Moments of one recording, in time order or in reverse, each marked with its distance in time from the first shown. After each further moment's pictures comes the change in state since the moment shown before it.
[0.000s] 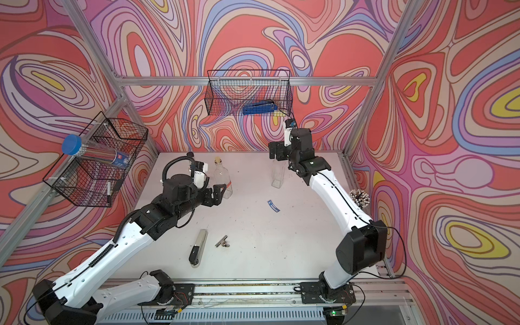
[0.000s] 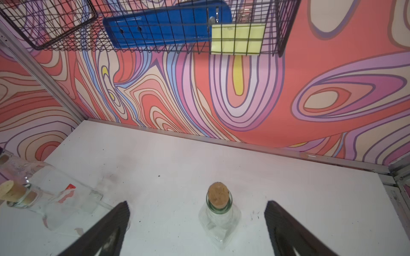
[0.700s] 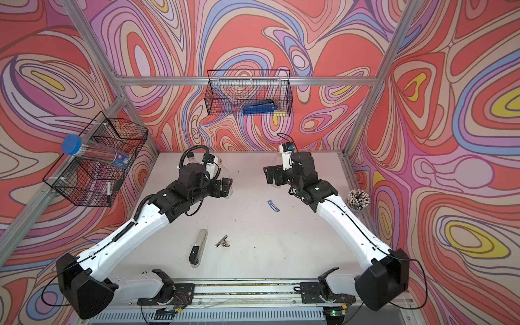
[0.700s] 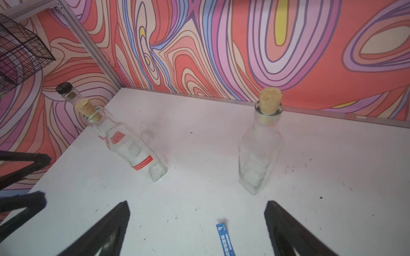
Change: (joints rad) left arm 0.031 0.224 0.135 -0.020 -0.012 0.044; right arm 0.099 -0.286 -0.355 0.000 -0.085 0.083
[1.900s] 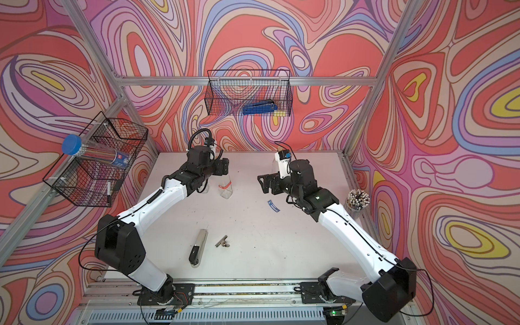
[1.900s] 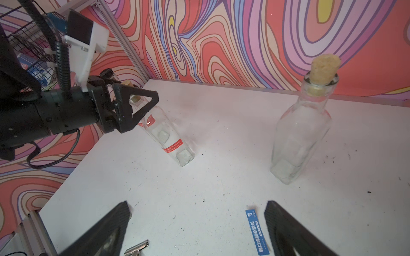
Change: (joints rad) left arm 0.175 0.336 0.169 0.227 -0.026 0.082; right arm 0.058 -0.058 -0.061 0.013 -0.063 0.059
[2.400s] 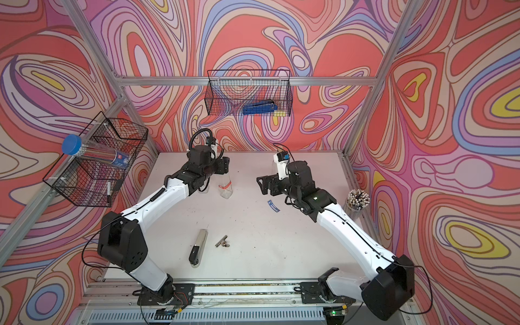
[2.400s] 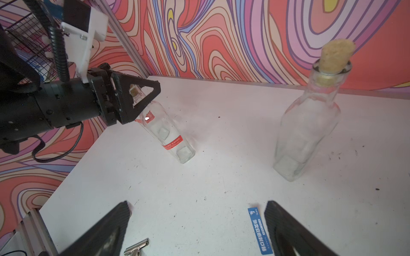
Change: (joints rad) left arm 0.002 0.023 0.000 0.055 0.034 0.000; right arm 0.008 0.013 -0.021 0.019 -0.001 0.009
